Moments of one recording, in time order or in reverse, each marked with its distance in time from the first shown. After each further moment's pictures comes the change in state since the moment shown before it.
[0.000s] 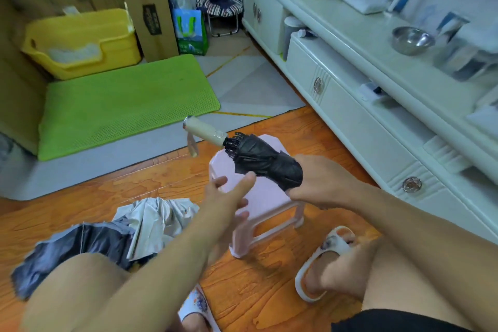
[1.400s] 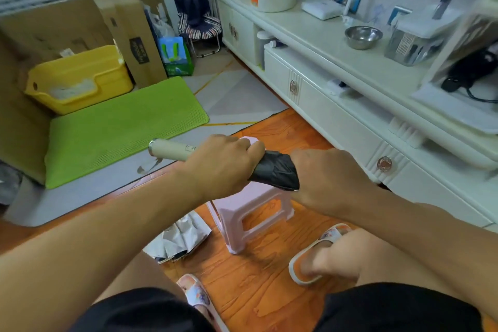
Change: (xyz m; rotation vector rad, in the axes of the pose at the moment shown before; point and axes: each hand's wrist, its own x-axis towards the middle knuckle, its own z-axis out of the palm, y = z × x) left_hand -0.035 0.063 0.066 2.071 -0.072 1.545; right_hand -0.129 0.001 -0.034 -0.424 0.490 -0.206
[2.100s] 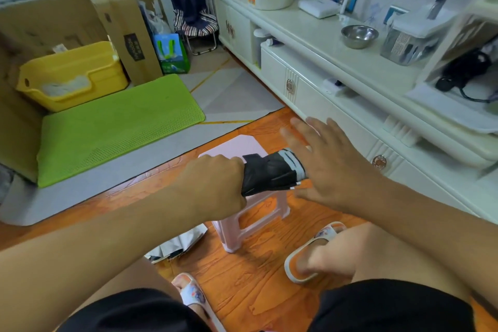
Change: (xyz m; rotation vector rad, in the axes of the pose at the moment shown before) left_hand -0.019 0.025 -0.032 -0.243 -0.441 -0.382; right_hand -0.006 0.021 0.001 -0.127 -0.074 -0.064
